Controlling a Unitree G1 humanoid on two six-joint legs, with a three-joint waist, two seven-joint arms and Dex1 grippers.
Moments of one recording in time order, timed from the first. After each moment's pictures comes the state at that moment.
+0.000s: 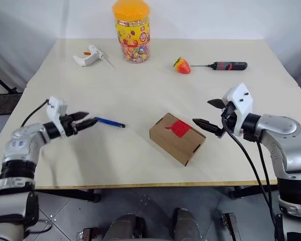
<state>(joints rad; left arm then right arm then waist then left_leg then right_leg) -0.73 0.65 0.19 0.65 -0.27 0.30 -0.87 -0.48 -0.79 -0.14 -0.19 0.45 0.61 0.88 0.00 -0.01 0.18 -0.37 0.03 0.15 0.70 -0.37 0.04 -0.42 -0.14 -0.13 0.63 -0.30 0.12</state>
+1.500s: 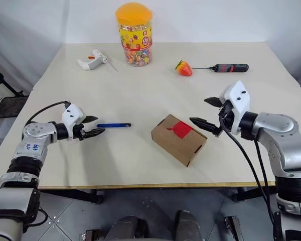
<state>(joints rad) -0.74 0.67 -0.03 0.86 -0.03 -0.17 -0.92 -0.48 -0.79 -0.13 -0.19 0.46 0.61 0.87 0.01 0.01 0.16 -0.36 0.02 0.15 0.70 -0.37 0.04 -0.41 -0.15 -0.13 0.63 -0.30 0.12</state>
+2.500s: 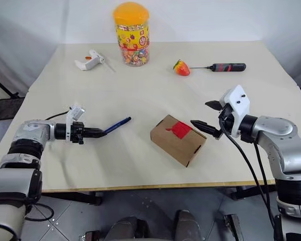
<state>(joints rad) -0.88 0.70 -0.03 0.93 -0.12 0.67 -1.37 -0.46 -0.79 -0.13 -0.19 0.46 0.61 0.86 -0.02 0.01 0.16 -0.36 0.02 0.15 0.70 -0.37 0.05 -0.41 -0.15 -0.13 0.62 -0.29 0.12</state>
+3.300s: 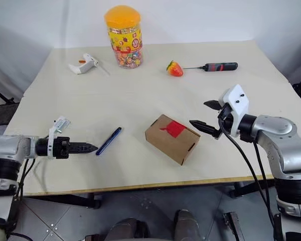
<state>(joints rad) -0.55 0.86 0.02 0.43 -0.30 0.82 -1.27 -0.46 -0.79 -0.13 -0.19 0.46 0.61 0.88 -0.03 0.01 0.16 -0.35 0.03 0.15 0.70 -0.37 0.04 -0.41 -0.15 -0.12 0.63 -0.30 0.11</state>
